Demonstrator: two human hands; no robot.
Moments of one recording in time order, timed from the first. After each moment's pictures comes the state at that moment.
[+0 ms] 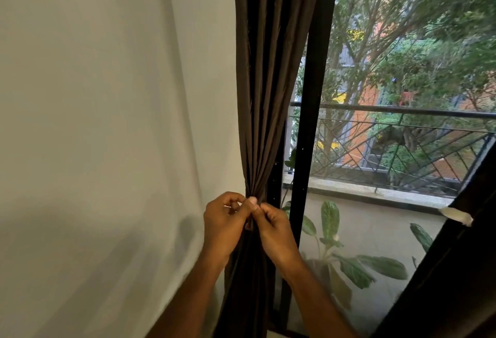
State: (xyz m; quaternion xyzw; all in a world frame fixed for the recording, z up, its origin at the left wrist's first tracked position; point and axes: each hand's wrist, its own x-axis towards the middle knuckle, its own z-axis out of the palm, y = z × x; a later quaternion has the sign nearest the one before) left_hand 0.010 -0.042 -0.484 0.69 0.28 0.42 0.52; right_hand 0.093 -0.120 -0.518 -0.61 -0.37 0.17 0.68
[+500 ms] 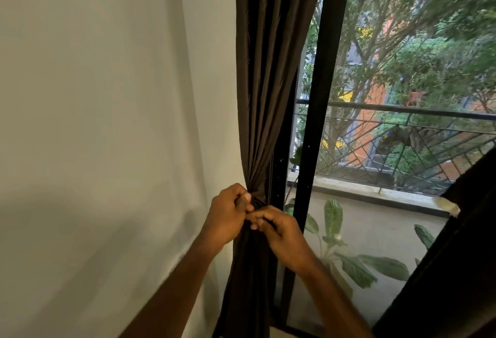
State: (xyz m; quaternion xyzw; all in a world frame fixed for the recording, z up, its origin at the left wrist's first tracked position) left_hand 0.006 -0.019 -0.479 0.82 0.26 0.30 0.42; right_hand 0.113 -0.135 -0.535 -0.65 -0.53 0.09 0.54
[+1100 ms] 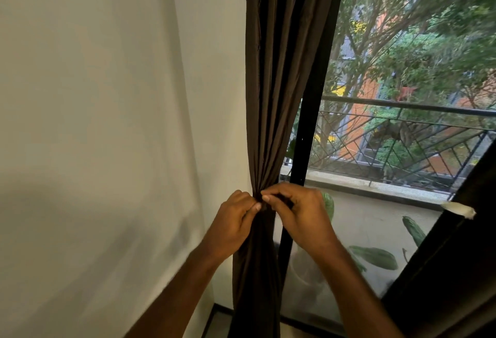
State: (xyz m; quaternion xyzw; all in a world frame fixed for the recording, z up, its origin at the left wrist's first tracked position) left_hand 0.014 -0.026 -0.527 0.87 0.06 0.39 0.29; right_hand 0.116 -0.172 -0.470 -0.64 -0.54 -0.08 0.54
